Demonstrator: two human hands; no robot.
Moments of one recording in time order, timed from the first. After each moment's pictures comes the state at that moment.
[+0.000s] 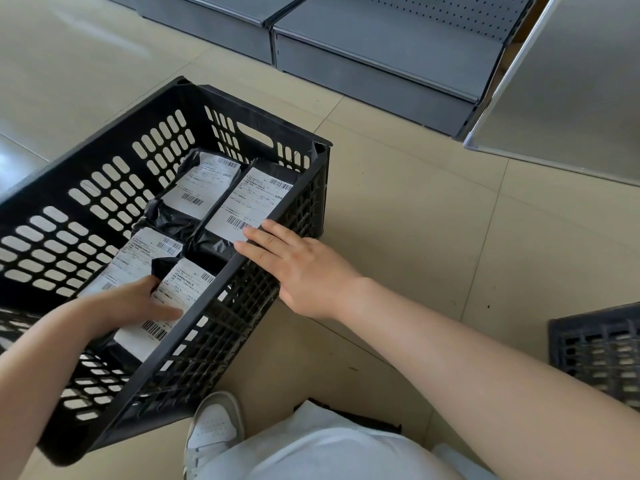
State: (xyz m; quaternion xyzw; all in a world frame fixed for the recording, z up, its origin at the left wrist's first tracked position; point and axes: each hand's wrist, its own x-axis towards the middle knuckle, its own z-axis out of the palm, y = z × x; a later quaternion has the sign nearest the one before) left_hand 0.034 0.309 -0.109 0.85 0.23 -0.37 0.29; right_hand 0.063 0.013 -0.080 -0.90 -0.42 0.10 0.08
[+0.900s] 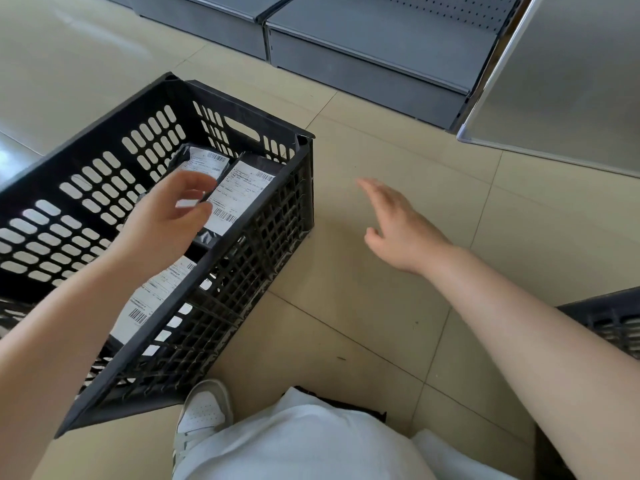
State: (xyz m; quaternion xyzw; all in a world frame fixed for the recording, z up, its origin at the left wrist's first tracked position) left_hand 0.047 0.196 -0.014 0.91 0.07 0.00 0.41; right_hand 0.084 -0.120 -0.058 -0.95 -0.16 0.11 0.23
